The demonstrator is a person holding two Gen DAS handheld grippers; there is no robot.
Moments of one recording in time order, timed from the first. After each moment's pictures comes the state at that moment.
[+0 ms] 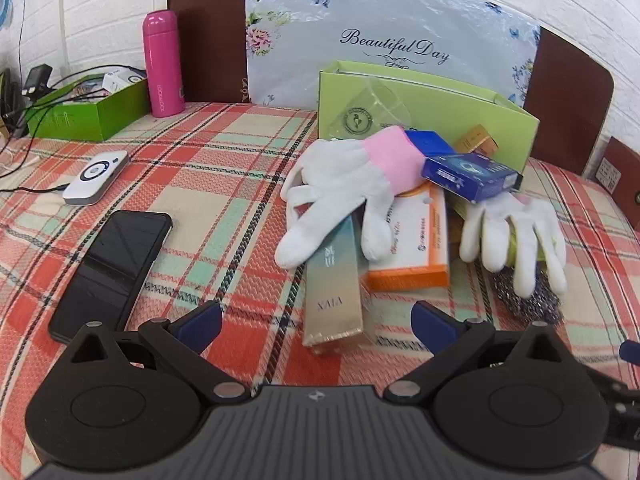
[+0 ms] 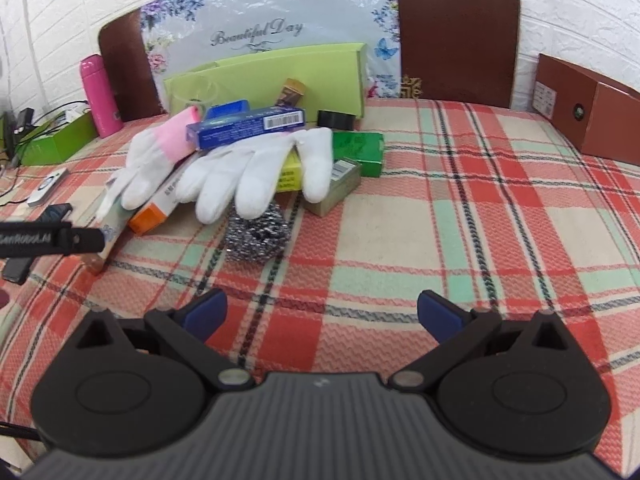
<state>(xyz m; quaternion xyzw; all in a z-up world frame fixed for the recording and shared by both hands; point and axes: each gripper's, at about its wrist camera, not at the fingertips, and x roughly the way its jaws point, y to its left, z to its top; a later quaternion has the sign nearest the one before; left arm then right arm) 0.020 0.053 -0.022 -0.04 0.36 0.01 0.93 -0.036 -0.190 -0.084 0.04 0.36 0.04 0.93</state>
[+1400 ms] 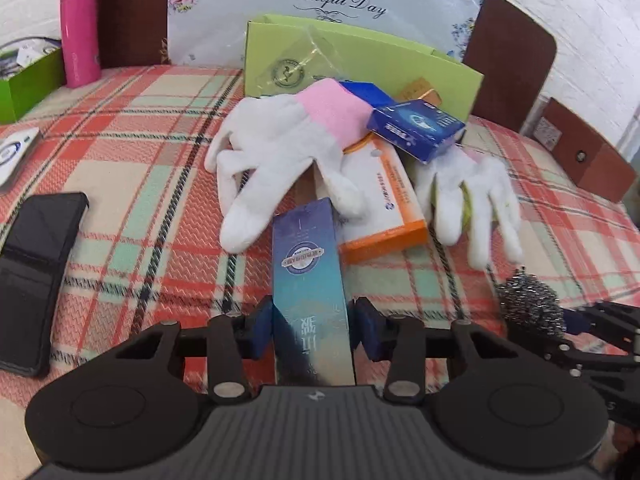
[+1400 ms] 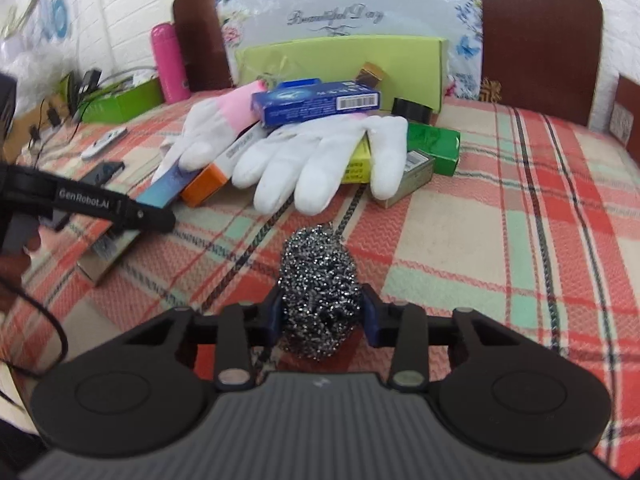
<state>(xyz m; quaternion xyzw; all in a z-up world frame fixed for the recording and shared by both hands) 0.032 0.058 -0.039 -0.06 0.41 -0.14 0.90 -0.028 -0.187 -0.103 -0.02 0.36 0.15 0.92</state>
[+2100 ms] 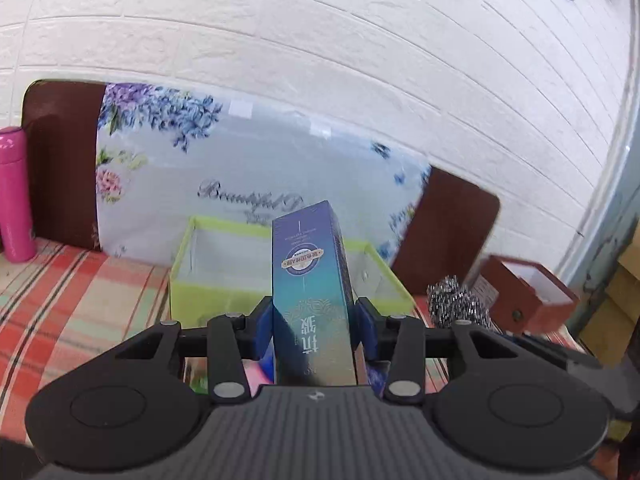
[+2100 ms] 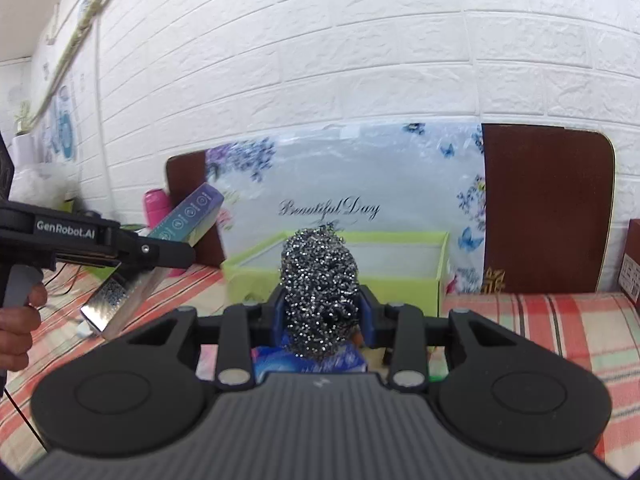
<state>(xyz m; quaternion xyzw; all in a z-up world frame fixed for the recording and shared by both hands) 0.143 0.036 0.095 -0.10 0.24 -0.20 0.95 0.079 -0.199 0.009 0.05 0.17 0.15 0.97</state>
